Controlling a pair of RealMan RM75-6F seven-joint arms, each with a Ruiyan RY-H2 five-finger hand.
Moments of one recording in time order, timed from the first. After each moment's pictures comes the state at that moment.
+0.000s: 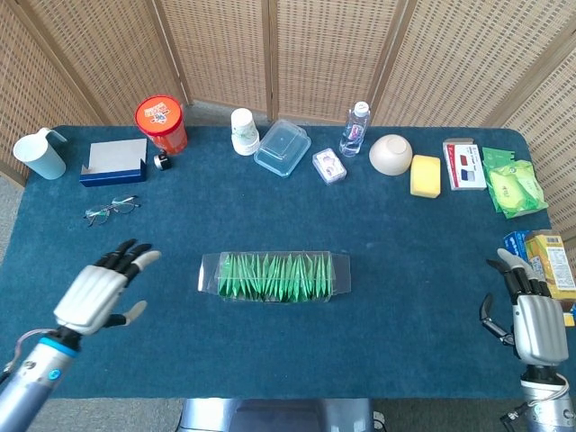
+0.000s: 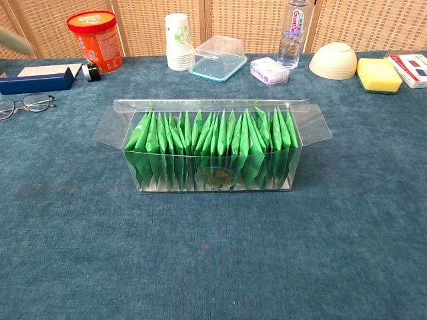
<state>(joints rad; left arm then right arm) -0.37 -0.98 -0.05 -2.09 1.43 1.17 0.33 0.04 -1.16 0.12 -1.77 -1.50 1.59 -0.03</state>
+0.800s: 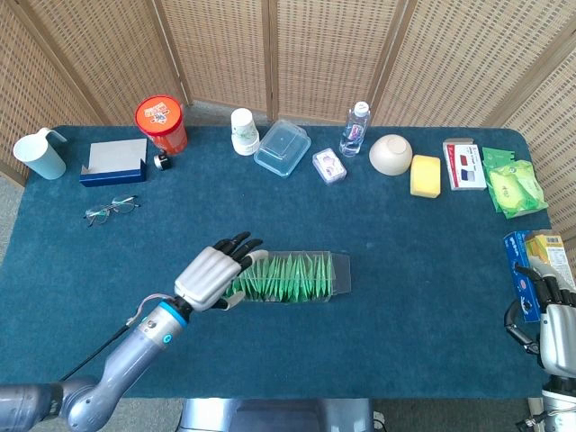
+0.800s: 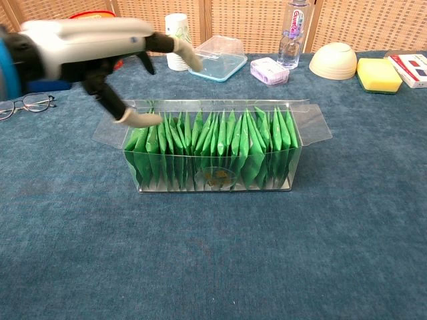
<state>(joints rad) -0.74 -1.36 -0.22 -2.02 1.05 0.97 0.66 -0.01 -1.14 0.12 -1.75 -1.46 1.63 0.01</state>
